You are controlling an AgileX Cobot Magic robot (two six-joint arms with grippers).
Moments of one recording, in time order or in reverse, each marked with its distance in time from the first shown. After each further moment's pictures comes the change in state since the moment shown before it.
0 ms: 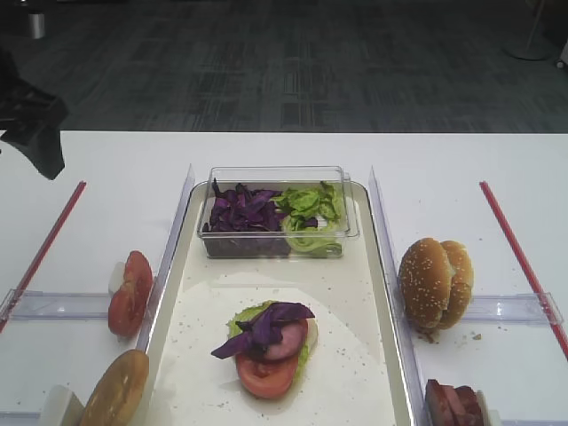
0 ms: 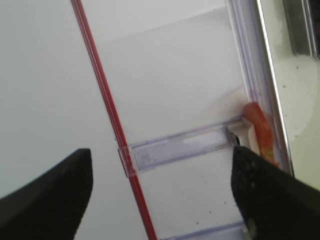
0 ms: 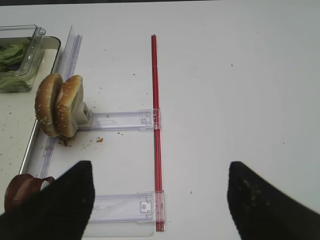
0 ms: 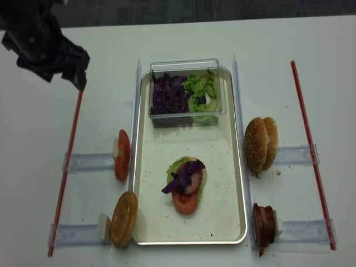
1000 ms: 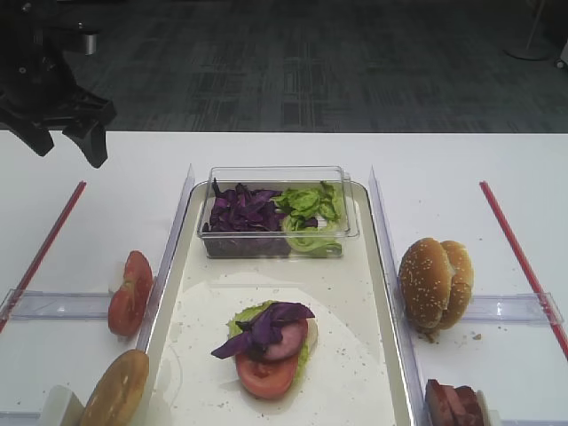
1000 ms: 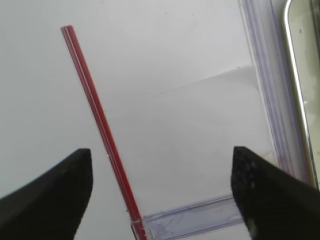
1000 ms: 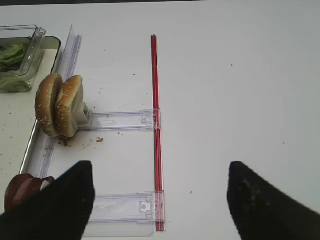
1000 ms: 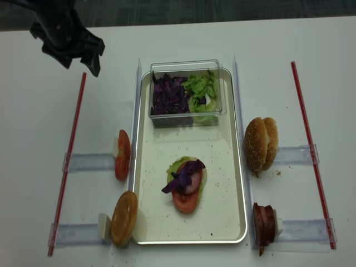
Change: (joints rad) left arm 0.000 0.322 -0.292 -0.002 -0.005 0.025; right arm 0.000 0.000 0.000 0.000 0.000 0.000
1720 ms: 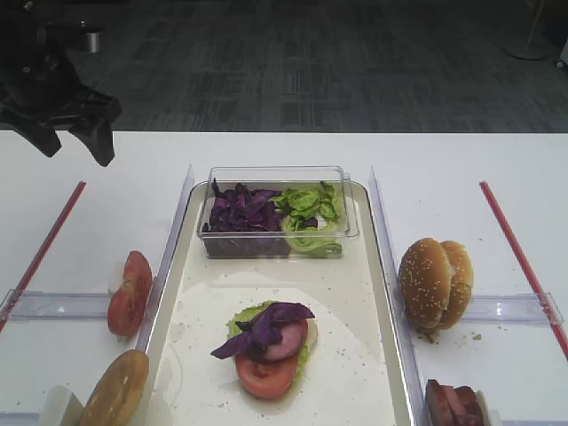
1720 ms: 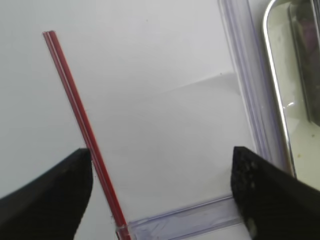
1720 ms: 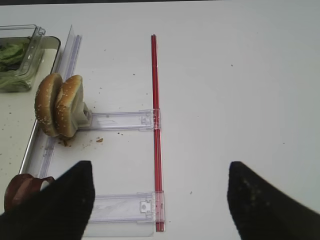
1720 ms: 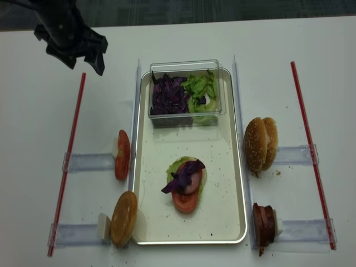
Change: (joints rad) left arm 0.000 0.000 0.000 -0.045 -0.002 0.000; right arm 0.000 0.000 0.000 0.000 0.000 0.000
